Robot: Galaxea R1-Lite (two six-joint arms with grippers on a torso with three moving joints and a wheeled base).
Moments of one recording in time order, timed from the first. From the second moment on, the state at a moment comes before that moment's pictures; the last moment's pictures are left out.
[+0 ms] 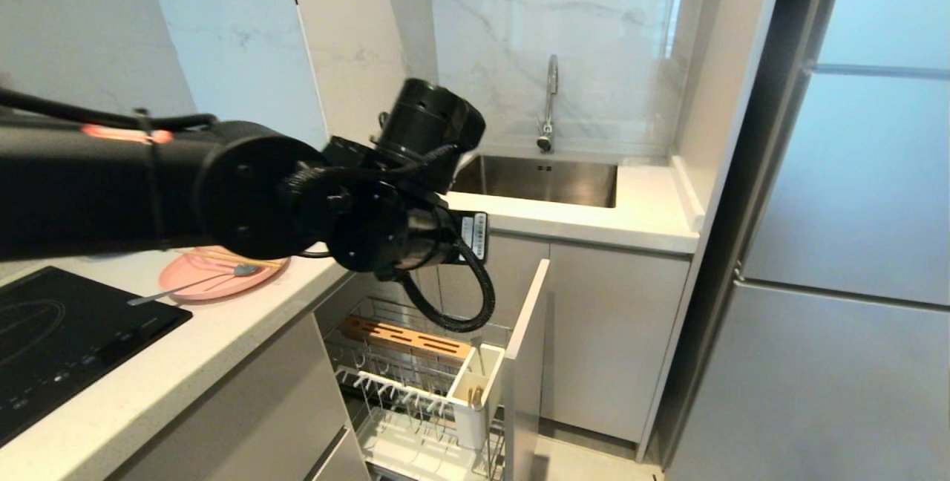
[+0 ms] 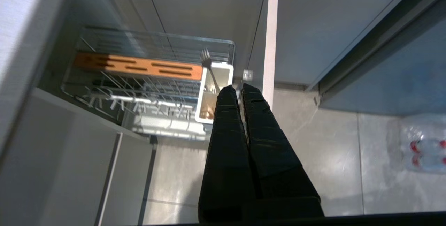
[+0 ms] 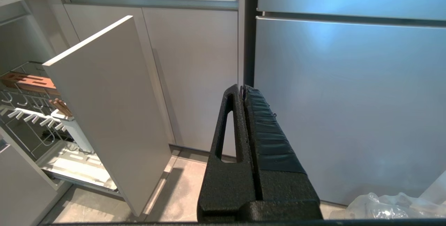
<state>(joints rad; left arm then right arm) -0.76 1.82 -1.52 0.33 0.51 -0.33 0.00 0.00 0.00 0.00 -0.01 0.03</state>
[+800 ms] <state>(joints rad) -0.28 1.02 -1.25 0.41 0.32 -0.05 0.00 0.00 0.00 0.00 -0.01 0.03</state>
